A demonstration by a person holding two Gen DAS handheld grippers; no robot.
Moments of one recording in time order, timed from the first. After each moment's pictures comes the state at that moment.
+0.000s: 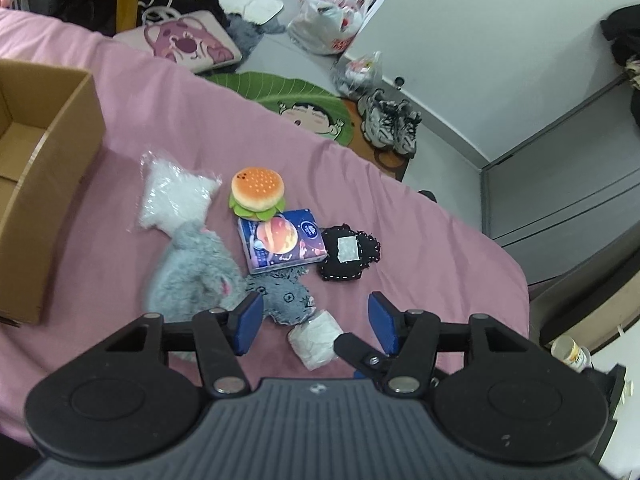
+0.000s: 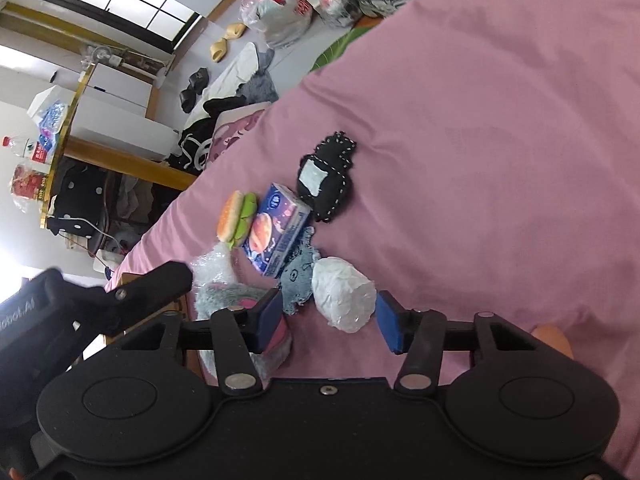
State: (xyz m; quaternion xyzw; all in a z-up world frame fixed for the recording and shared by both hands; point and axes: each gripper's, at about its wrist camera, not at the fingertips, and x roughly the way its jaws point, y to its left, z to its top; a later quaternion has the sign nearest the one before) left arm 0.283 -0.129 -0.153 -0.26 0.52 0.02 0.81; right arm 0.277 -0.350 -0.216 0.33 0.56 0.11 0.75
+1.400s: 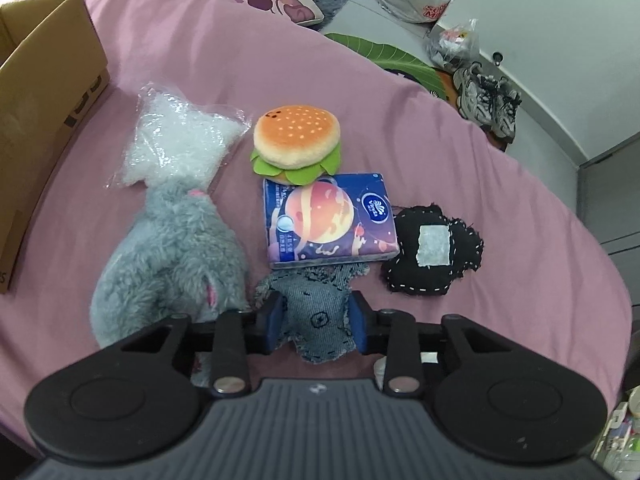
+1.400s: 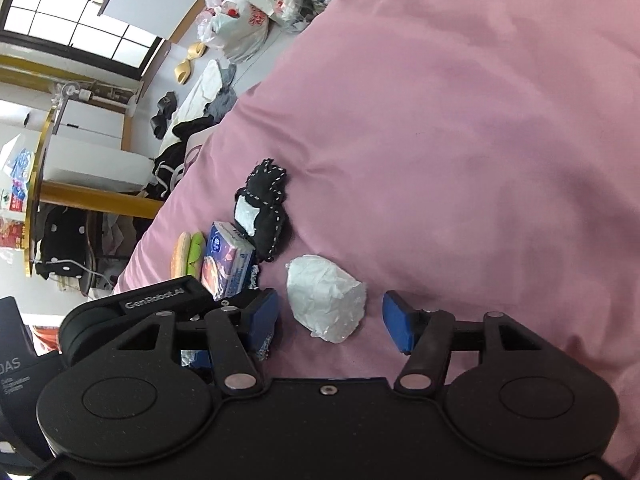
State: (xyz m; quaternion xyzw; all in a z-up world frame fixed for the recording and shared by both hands) left arm 0.329 -0.162 -0.235 -0.24 0.57 0.15 0.77; right arm 0.288 -0.379 -0.250 0.37 0.57 0.07 0.74
